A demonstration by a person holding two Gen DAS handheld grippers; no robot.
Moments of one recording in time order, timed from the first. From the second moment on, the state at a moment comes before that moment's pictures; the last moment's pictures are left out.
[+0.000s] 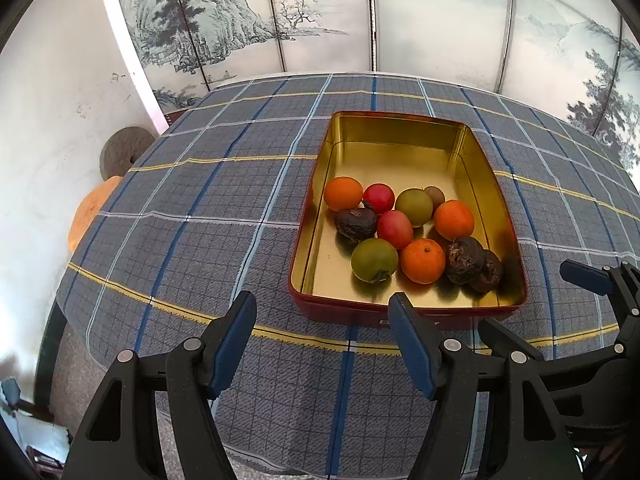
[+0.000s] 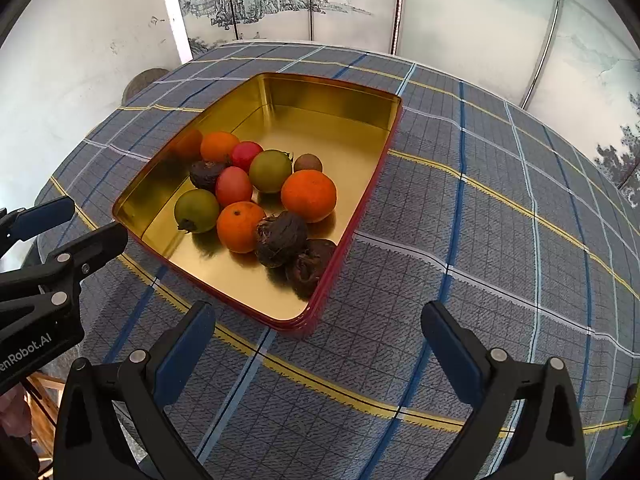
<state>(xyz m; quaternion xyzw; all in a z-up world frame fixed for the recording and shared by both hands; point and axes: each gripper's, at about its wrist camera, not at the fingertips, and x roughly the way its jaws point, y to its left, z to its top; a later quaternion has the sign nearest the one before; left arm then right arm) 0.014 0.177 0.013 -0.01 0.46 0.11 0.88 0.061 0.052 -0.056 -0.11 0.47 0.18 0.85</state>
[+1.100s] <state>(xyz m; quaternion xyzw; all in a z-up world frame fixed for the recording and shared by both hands) 0.011 0.176 0.015 0.01 0.45 0.11 0.89 0.060 0.054 -0.061 -0.11 0.48 0.18 0.85</state>
